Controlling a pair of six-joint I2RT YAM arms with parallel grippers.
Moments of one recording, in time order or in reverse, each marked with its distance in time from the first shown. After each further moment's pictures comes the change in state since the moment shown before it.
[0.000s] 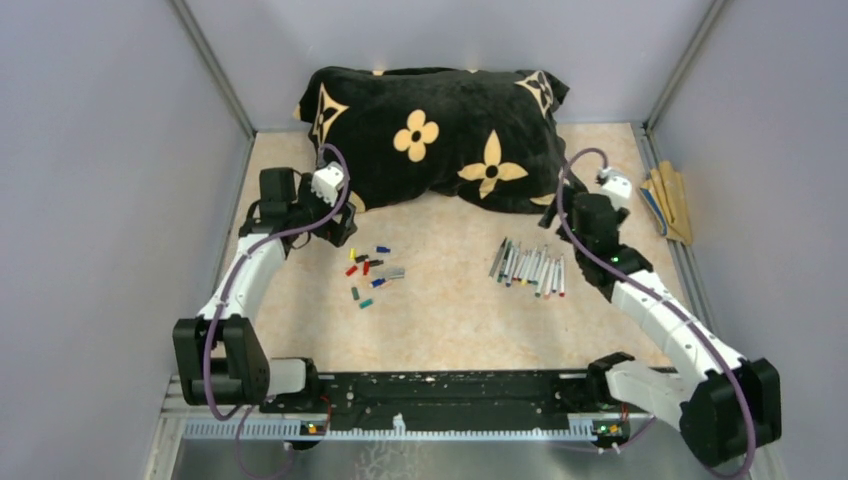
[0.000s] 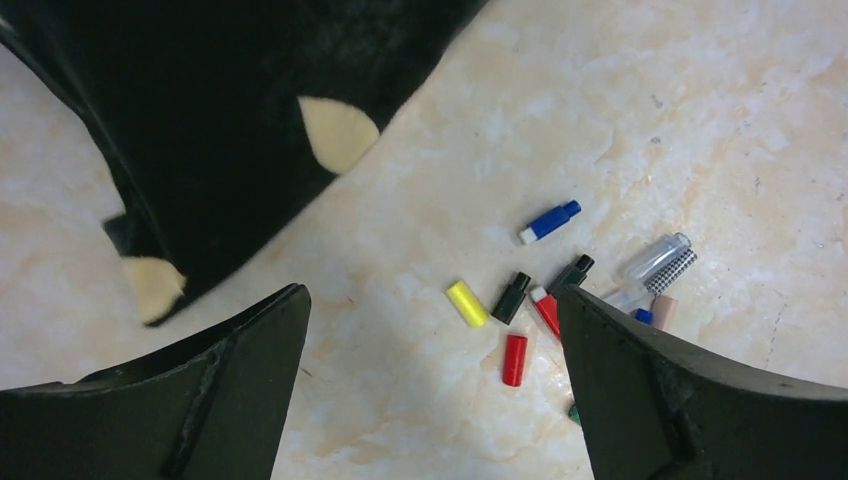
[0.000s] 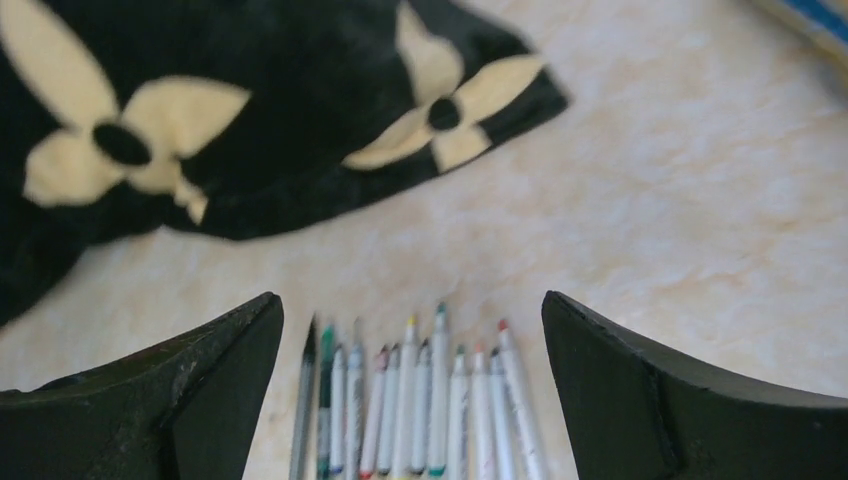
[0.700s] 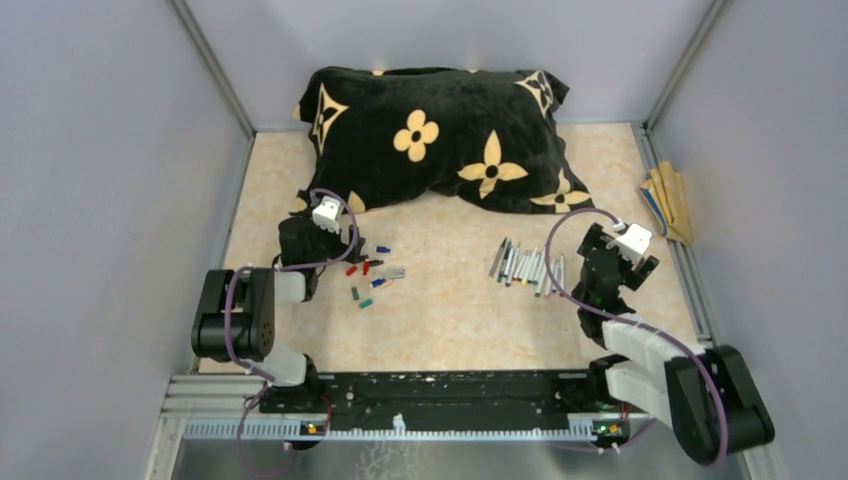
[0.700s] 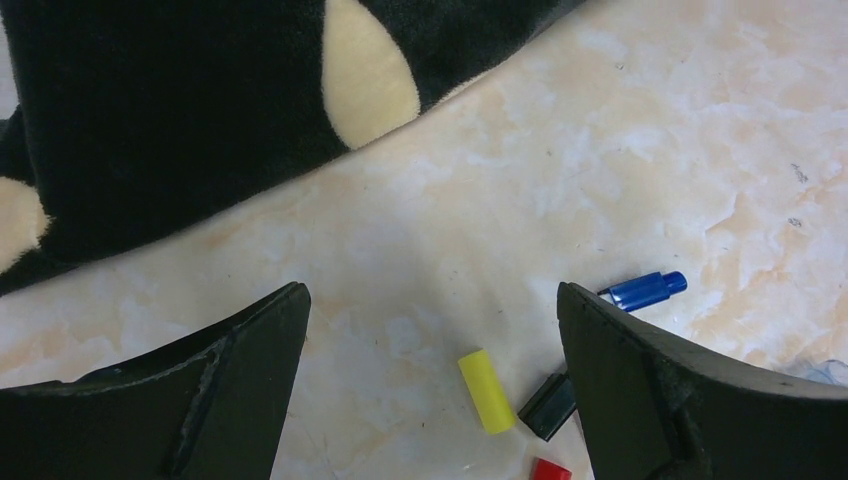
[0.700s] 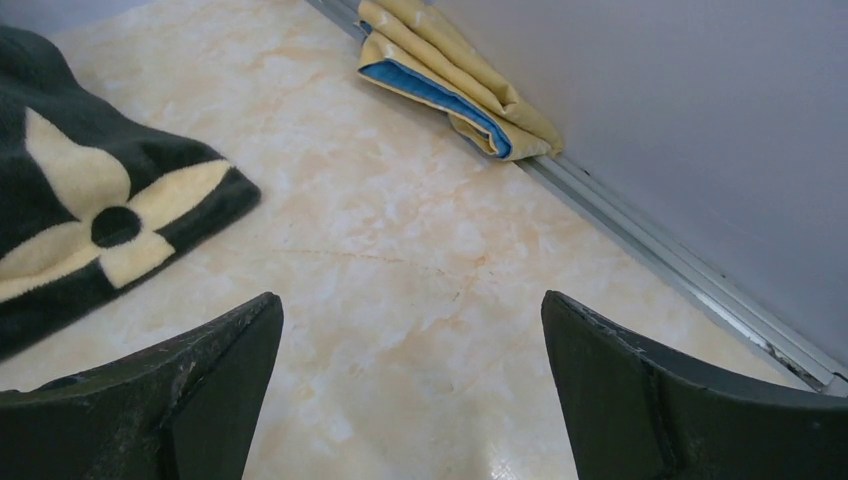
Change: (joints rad) left arm 0.000 0.222 -0.531 1.045 -0.109 -0.352; right arm -0.109 -0.076 -0.549 0.817 0.533 -0.359
